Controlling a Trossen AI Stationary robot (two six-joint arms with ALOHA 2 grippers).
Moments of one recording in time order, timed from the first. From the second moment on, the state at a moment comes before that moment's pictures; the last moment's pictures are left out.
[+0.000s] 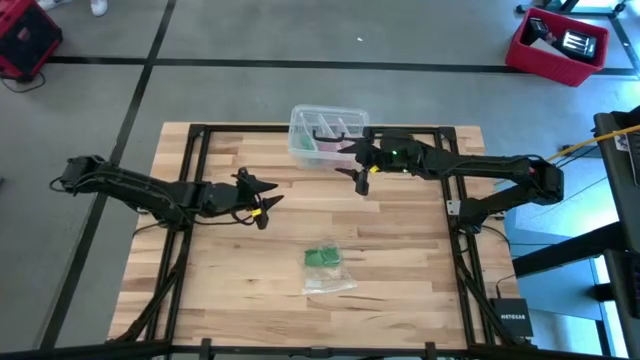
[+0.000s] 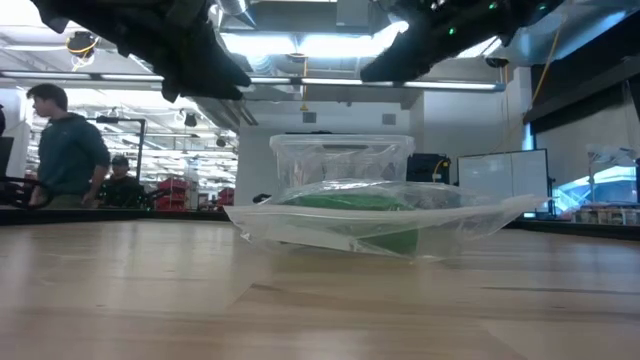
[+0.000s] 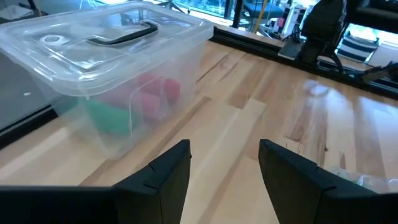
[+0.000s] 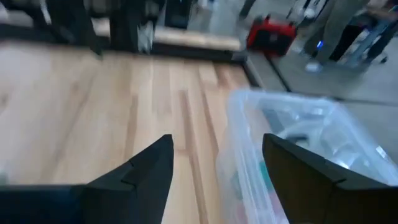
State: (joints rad) left arm -0.12 0.99 0.52 0.10 -0.55 -0.34; right arm -0.30 1.30 0.89 0.07 -0.08 -0.26
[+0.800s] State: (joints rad) left arm -0.14 1.00 0.52 0.09 -0.55 -0.38; right arm -0.37 1.57 1.00 -0.02 -0.01 -0.58
